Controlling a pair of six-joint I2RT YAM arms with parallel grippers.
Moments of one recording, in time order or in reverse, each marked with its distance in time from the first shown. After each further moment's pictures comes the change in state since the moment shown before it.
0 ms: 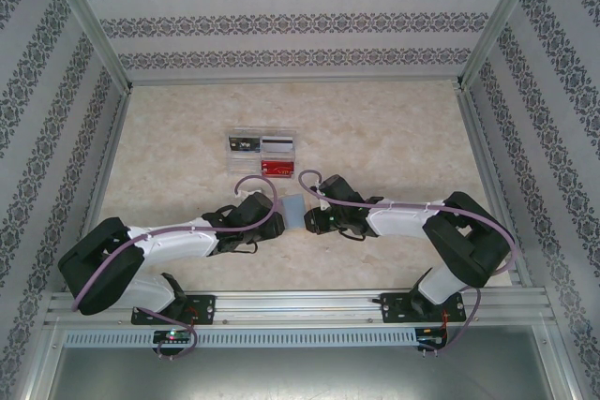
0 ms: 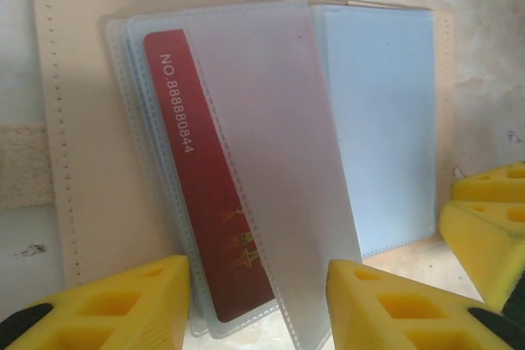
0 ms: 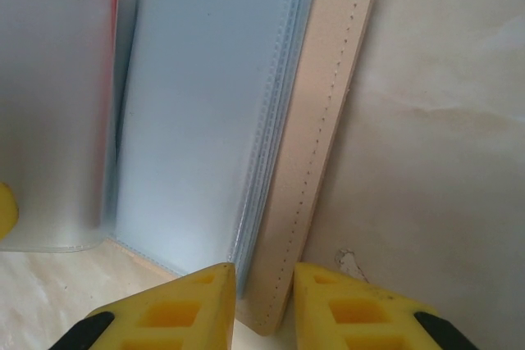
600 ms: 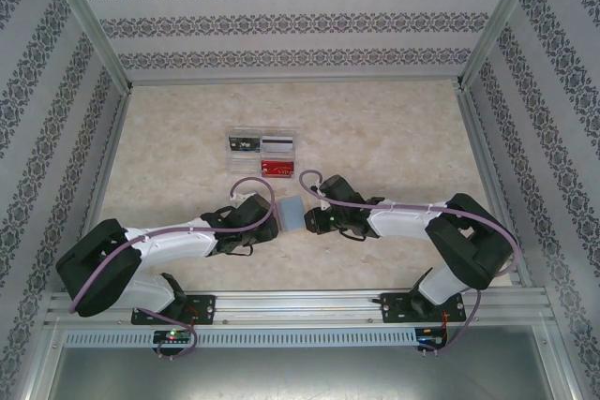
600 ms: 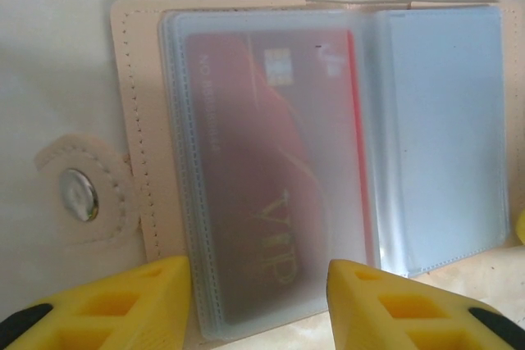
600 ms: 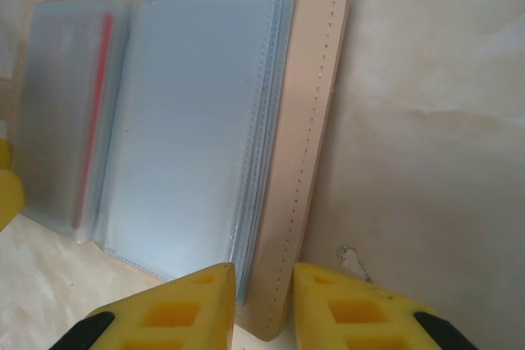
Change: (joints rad) left arm 0.000 -0.014 0.000 -0.100 -0.047 -0.025; right arm 0.000 -0.017 -0.006 0.000 0.008 0.000
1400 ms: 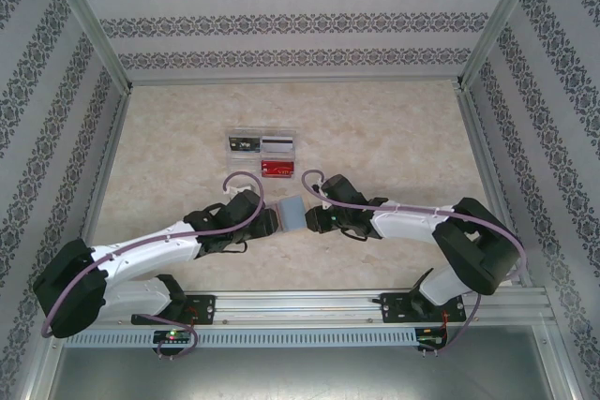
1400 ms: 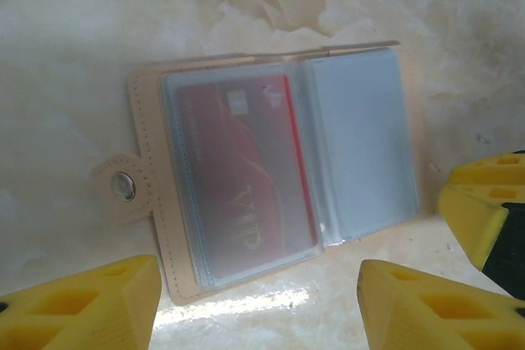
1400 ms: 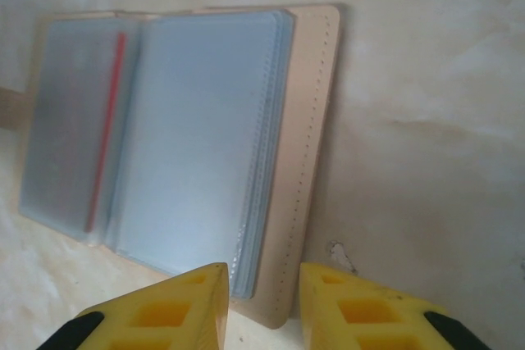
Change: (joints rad) left arm 0.000 -0.176 0.031 -0.130 -0.014 0.038; right arm 0.000 -0.034 -0.006 -0.016 0.030 -0.009
